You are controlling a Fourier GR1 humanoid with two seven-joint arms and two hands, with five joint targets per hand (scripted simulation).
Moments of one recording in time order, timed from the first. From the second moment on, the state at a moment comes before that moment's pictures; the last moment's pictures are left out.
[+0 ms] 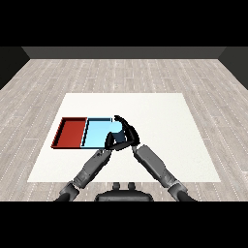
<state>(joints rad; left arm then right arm) -0.48 0.01 -0.49 -0.92 0.34 0.46 -0.44 -0.52 0.00 0.52 -1.25 -0.35 -0.27 -0.30</state>
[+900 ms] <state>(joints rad) -0.44 0.03 -0.43 -0.93 0.22 0.45 -0.43 -0.24 -0.10 0.34 -1.62 -0.33 -0.16 -0.23</state>
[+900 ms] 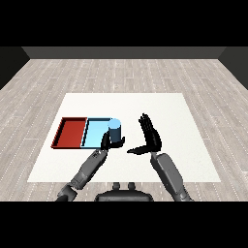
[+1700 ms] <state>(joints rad) -0.55 0.24 -0.20 -0.70 0.22 0.38 -0.29 -0.05 -0.21 0.11 -1.78 -0.42 -0.10 -0.25</state>
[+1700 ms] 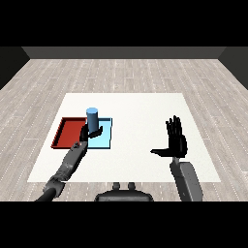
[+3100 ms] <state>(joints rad) -0.85 0.20 -0.19 -0.04 0.05 0.34 -0.05 -0.13 -0.16 0.02 -1.53 -0.43 -0.04 -0.32</state>
